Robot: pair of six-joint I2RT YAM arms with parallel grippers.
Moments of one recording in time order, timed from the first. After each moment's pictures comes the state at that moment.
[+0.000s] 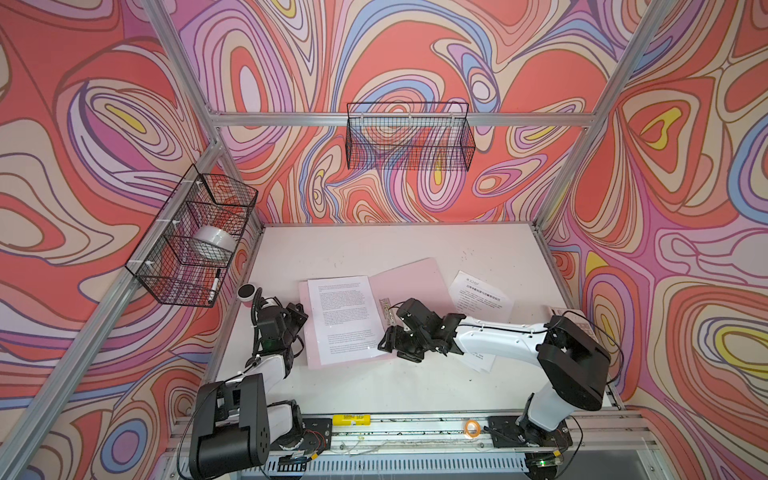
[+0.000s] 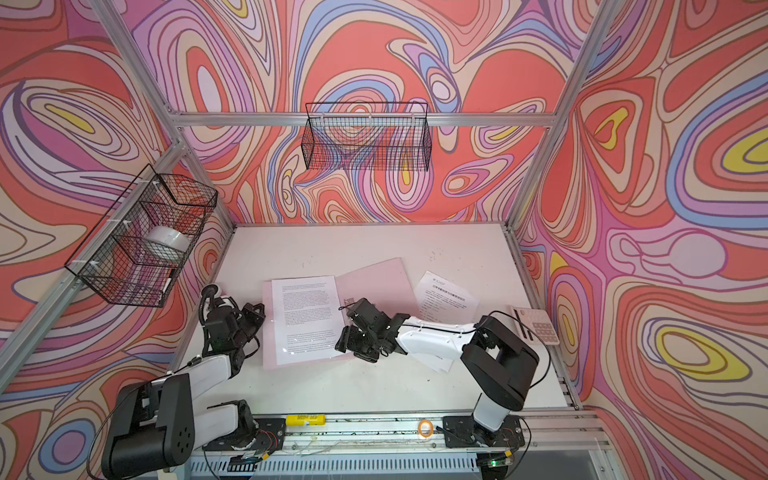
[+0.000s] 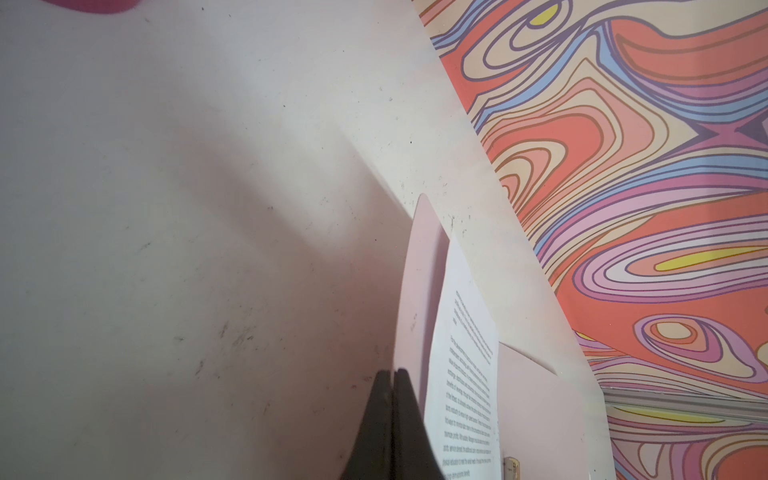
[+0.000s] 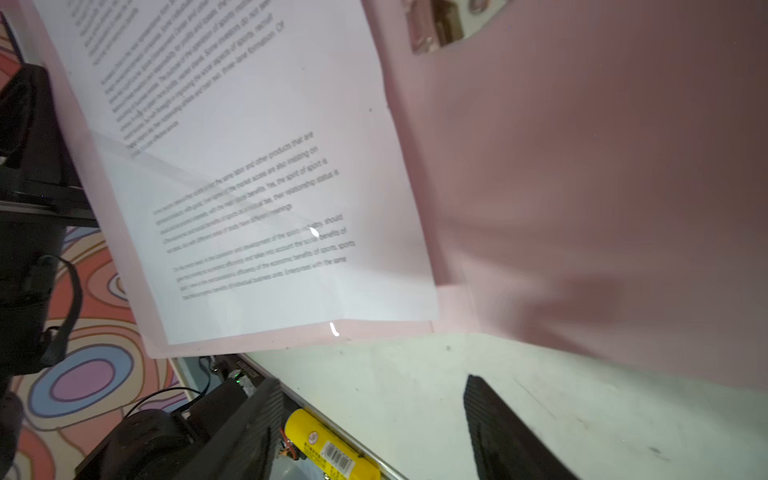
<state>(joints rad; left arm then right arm) 0.20 1.23 0.24 0.51 0.20 -0.89 0.93 1.65 0.97 -0.31 -0.24 1.12</state>
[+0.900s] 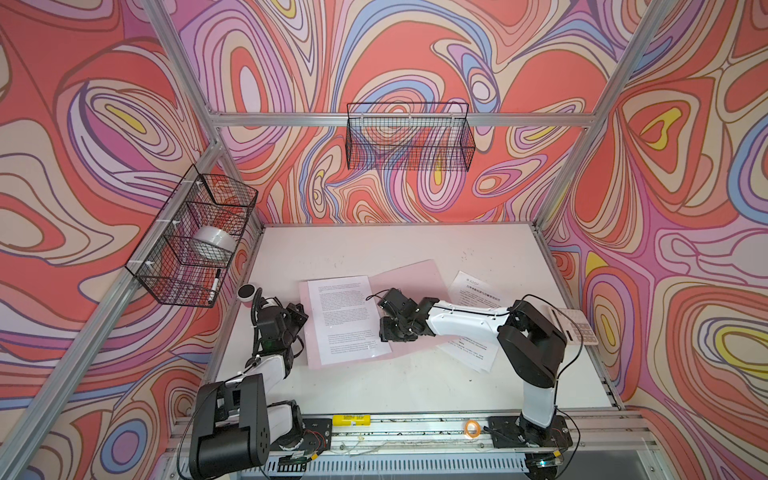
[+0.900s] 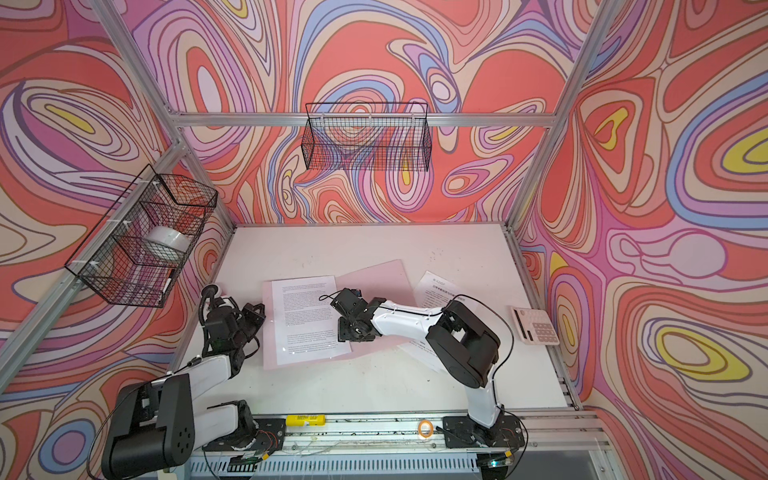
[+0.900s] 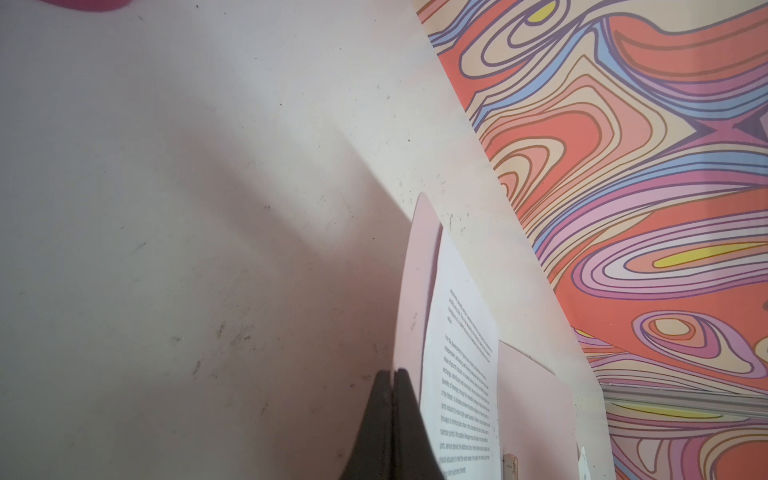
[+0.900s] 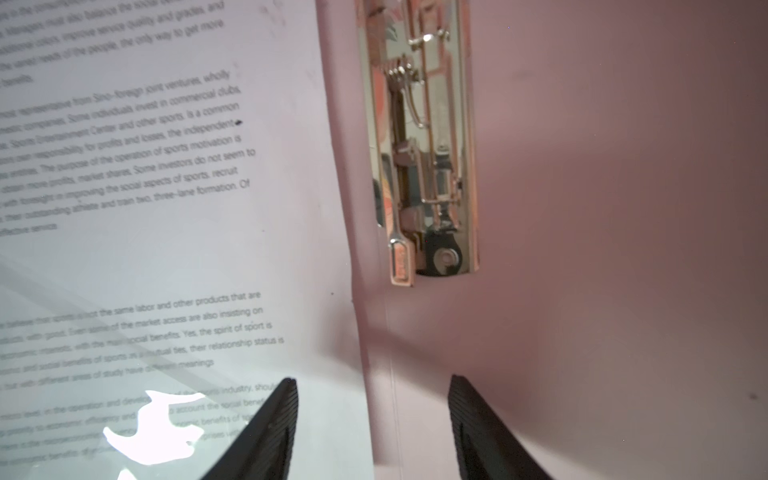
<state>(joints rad) 0.20 1.23 0.24 0.51 0.22 -0.88 0.92 1.93 1.27 -0.46 -0.03 0.82</state>
